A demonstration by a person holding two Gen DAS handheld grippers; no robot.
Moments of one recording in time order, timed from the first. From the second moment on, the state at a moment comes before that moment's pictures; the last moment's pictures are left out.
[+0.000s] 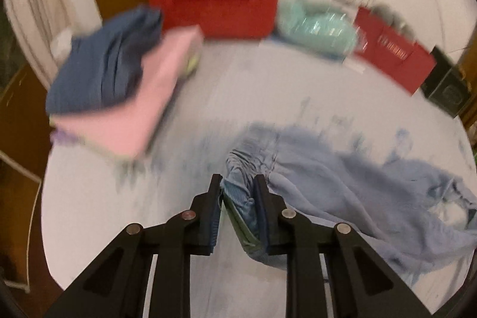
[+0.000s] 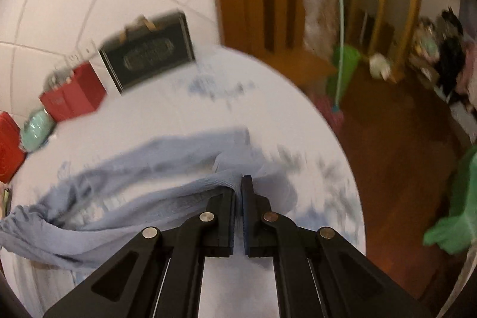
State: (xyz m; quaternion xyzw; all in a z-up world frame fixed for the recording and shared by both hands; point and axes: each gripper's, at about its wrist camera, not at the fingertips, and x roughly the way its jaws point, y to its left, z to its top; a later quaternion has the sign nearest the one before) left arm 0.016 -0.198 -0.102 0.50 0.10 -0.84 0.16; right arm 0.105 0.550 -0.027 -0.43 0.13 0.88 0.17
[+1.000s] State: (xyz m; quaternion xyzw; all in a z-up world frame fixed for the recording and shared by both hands) left arm -0.106 -0.214 -0.153 0.57 0.08 -0.81 0.11; right arm -0.007 0.564 -0.088 -0.53 0.14 0.82 0.13
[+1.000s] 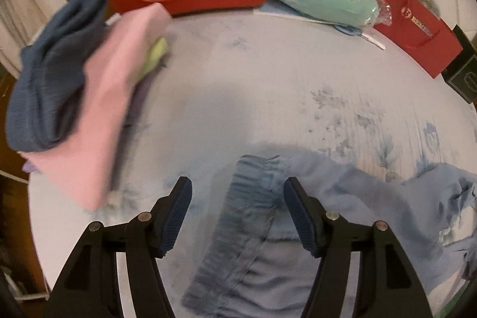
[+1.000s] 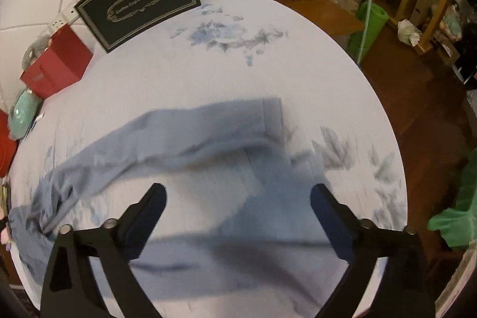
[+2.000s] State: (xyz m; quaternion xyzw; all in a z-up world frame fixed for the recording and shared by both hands) left arm -0.094 -0.187 -0.050 0.42 0.03 -0.89 0.15; right arm -0.050 0.571 0.050 -0.31 0.10 0.93 0.15
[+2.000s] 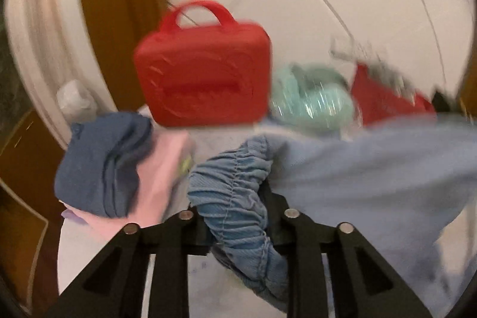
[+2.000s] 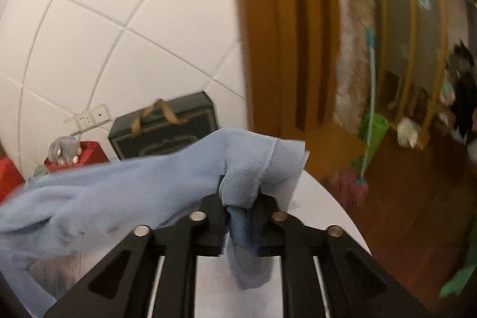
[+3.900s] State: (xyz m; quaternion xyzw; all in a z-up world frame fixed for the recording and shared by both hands) left arm -0.136 -0.165 -0.032 0.44 0.07 -0.89 0.11; right arm -0.122 0.592 -0.150 -0.60 0.07 0.79 0.13
